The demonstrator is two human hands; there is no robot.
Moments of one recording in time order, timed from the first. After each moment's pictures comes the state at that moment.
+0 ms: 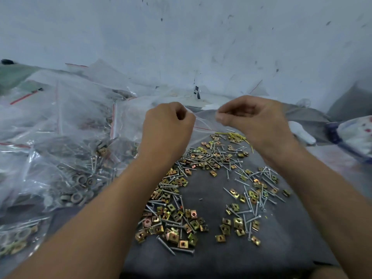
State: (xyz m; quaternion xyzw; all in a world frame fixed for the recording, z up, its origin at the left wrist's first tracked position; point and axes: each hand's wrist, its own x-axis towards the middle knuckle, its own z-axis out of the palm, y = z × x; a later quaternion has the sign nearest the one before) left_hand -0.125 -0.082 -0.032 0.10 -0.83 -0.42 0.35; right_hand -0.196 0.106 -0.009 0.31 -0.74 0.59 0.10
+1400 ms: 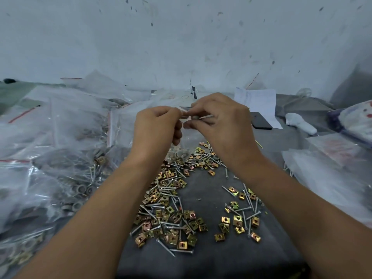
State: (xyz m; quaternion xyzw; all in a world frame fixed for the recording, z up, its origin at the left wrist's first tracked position) left_hand -0.128 -0.083 -0.033 0.05 -0.67 -0.69 0.27; right_hand -0.174 0.066 -0.023 0.39 -0.76 0.42 0.31
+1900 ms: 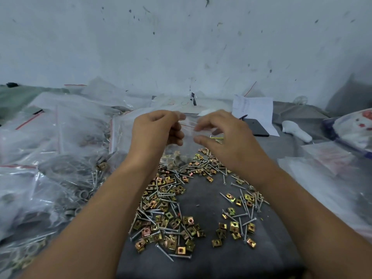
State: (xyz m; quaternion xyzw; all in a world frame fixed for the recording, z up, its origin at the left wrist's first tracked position) left_hand -0.129 -0.093 -0.028 0.02 -0.61 -0.75 0.26; right_hand -0.171 0.089 -0.018 0.37 -0.83 0.38 0.19
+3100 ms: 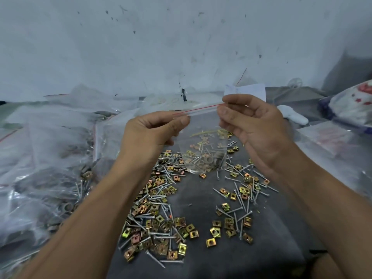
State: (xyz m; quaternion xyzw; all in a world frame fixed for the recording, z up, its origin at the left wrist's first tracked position) left_hand -0.130 -0.073 -0.033 -0.06 -0.67 -0.70 0.23; right_hand -0.180 0.140 -0.022 0.21 -0.53 0.82 0.03
